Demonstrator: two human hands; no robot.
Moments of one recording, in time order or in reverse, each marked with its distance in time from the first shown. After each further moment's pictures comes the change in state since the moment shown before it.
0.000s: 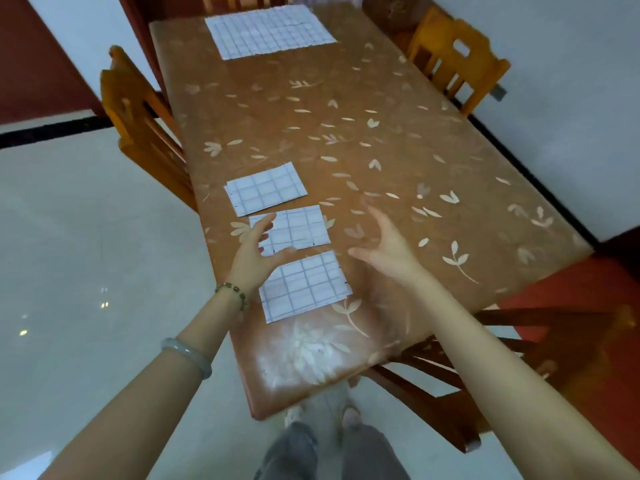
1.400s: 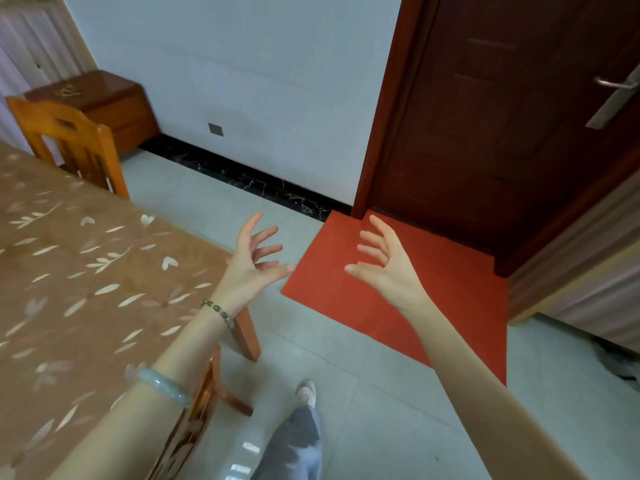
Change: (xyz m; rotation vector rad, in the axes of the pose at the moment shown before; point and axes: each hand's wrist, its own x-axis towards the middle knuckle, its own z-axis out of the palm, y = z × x) left_hand -0.094 0.318 0.649 -0.186 -0.739 0.388; right_hand -0.282 0.299 -0.565 0.392 0.744 0.045
